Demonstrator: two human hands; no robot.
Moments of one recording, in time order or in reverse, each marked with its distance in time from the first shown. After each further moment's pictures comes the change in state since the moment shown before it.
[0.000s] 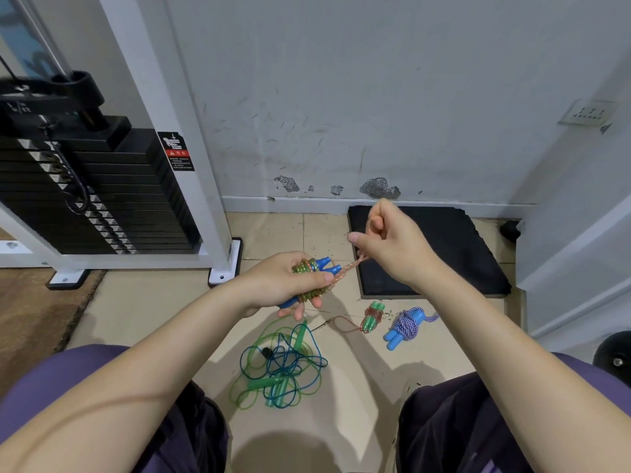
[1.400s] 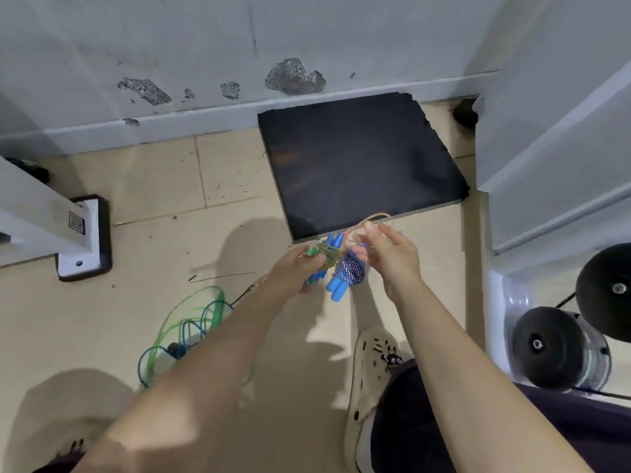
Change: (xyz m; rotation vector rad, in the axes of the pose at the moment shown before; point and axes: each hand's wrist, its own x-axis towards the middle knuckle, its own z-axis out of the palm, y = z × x) left_hand 0.287 -0.176 0.165 -0.231 0.044 -0.264; right_hand -0.005 0.322 0.003 0.719 0.556 0.834
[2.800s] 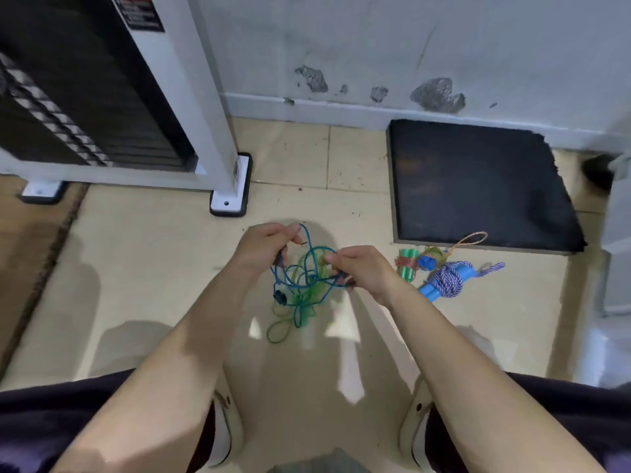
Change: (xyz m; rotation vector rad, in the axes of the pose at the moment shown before) left_hand -0.156 -0.007 -0.217 -0.069 0.397 0.132; right_hand -0.131 0.047 0.181 -0.704 -0.753 0.021
